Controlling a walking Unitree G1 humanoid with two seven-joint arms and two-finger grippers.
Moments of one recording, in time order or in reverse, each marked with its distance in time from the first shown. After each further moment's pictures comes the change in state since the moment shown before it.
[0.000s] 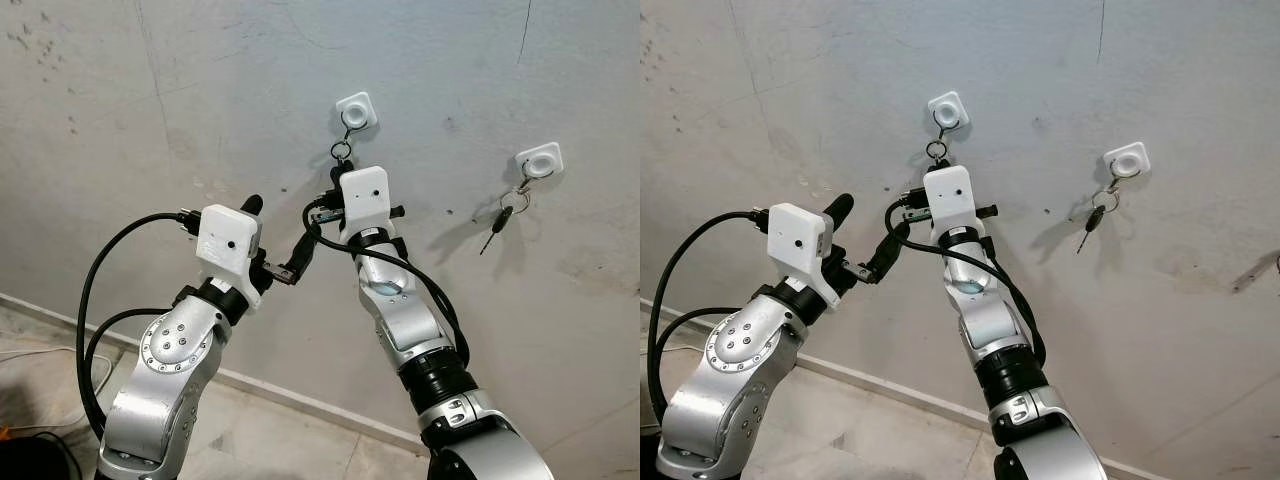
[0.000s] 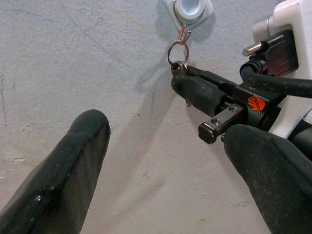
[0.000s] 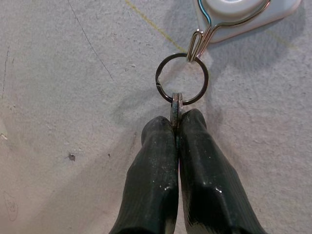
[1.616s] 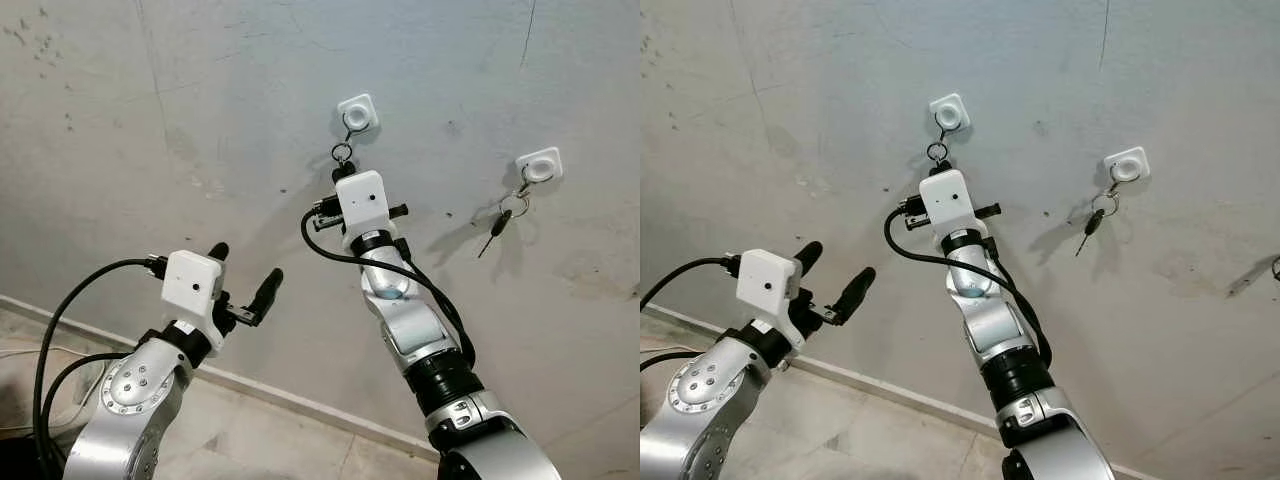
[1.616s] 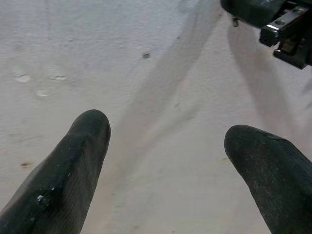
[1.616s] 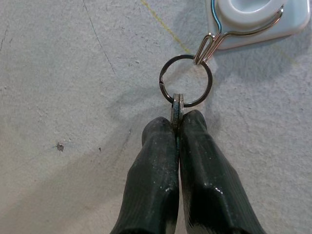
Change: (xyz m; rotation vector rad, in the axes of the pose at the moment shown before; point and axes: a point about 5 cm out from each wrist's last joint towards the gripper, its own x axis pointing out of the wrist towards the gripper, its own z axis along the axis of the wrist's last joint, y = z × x) left arm -0.048 0.026 -0.034 0.003 0.166 0.079; right arm -0.004 -0.004 -0.003 -0.133 -0.027 0.016
